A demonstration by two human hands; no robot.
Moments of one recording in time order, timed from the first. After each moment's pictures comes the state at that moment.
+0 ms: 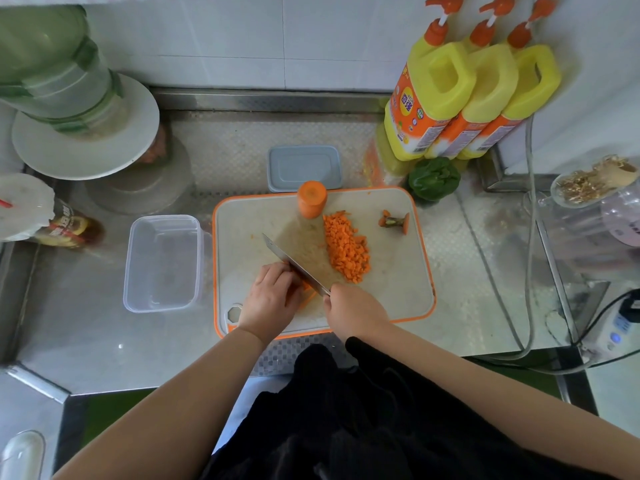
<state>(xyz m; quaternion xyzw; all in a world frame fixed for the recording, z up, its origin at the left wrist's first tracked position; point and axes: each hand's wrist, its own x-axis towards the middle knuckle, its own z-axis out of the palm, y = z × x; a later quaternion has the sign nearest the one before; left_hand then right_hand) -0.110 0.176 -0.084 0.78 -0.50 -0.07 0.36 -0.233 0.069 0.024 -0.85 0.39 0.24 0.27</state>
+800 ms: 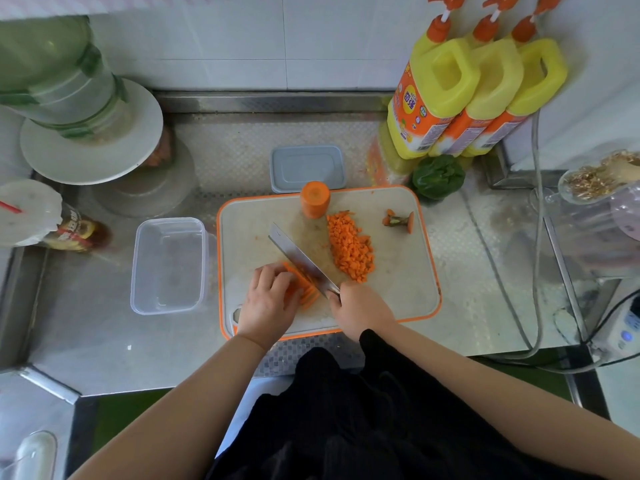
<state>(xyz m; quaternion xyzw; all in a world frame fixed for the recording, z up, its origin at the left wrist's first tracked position) -0.109 0.187 -0.081 0.80 -0.49 -0.03 0.34 -0.235 0.064 0.021 -0.83 0.41 0.22 0.31</state>
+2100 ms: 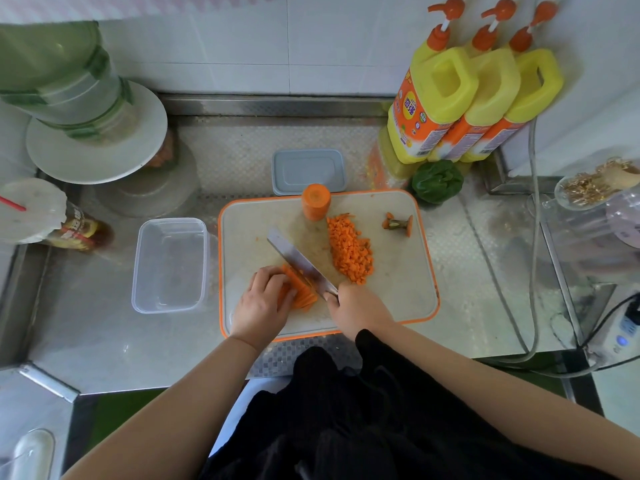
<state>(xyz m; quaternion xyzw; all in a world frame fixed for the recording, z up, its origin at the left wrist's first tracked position) -0.102 0.196 -0.082 0.82 -0.47 -0.07 0.33 -0.232 0.064 0.024 -0.83 0.41 0.23 0.30</state>
